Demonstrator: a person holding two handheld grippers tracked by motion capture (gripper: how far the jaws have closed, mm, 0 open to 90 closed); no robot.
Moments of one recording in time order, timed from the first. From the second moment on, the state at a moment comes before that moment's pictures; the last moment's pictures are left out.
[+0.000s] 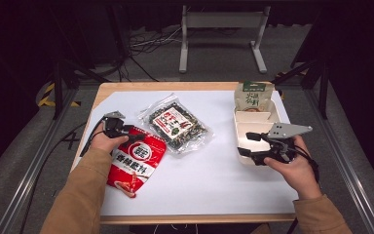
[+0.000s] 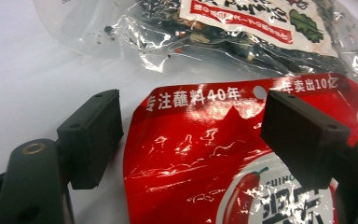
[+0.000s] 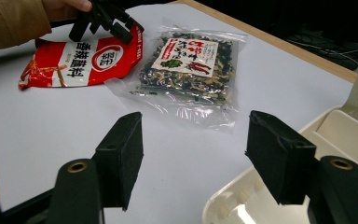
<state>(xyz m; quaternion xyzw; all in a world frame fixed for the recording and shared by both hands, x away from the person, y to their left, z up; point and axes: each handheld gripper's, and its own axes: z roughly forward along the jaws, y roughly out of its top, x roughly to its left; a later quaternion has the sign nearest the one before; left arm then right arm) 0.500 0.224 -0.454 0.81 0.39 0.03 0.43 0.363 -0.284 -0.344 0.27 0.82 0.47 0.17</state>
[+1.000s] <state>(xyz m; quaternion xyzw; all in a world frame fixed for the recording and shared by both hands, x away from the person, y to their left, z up) 0.493 0.230 -0.440 0.83 0.35 0.08 0.42 0.362 -0.284 -0.344 0.27 0.82 0.47 0.17</state>
